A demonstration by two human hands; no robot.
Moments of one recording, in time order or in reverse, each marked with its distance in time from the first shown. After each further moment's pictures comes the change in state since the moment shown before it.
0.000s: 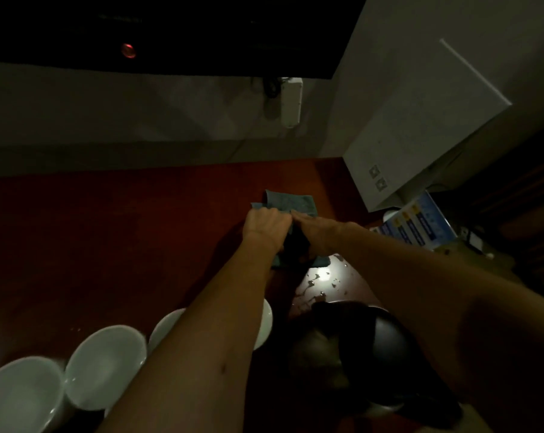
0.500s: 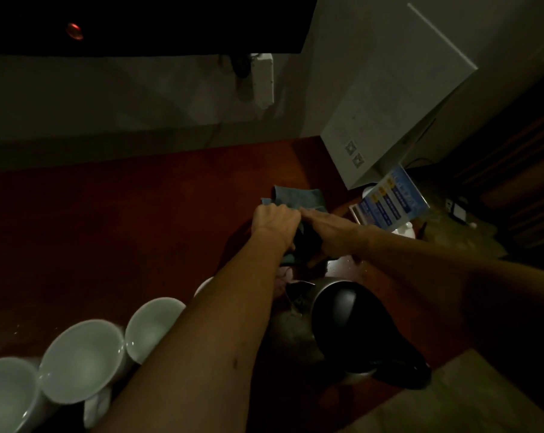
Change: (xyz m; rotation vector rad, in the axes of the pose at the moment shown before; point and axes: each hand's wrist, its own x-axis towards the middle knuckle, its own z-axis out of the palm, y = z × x) left_hand -0.004 0.058 -0.003 0.009 -0.022 0.085; right_hand -0.046 0.054 0.043 0.088 0.102 -0.026
